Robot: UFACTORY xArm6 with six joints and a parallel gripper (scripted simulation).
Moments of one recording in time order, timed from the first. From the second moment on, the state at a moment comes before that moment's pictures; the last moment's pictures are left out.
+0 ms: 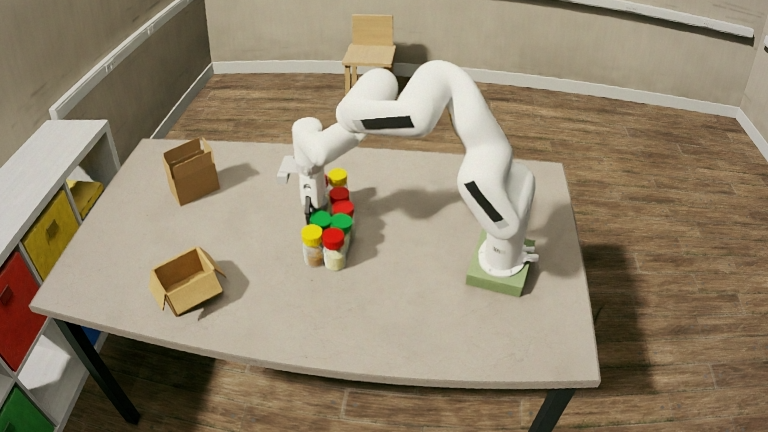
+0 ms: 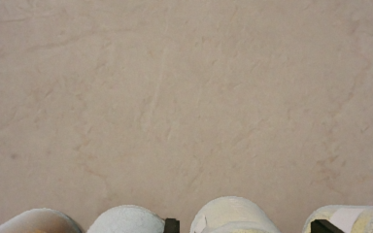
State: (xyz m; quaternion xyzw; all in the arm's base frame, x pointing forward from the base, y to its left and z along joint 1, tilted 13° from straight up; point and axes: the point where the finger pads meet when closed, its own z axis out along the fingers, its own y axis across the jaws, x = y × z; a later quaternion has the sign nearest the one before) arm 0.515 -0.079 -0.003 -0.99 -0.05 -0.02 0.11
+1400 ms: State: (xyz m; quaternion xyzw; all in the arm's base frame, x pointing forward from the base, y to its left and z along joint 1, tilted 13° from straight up) arm 0.501 -0.086 0.026 -0.99 -0.05 -0.02 0.11
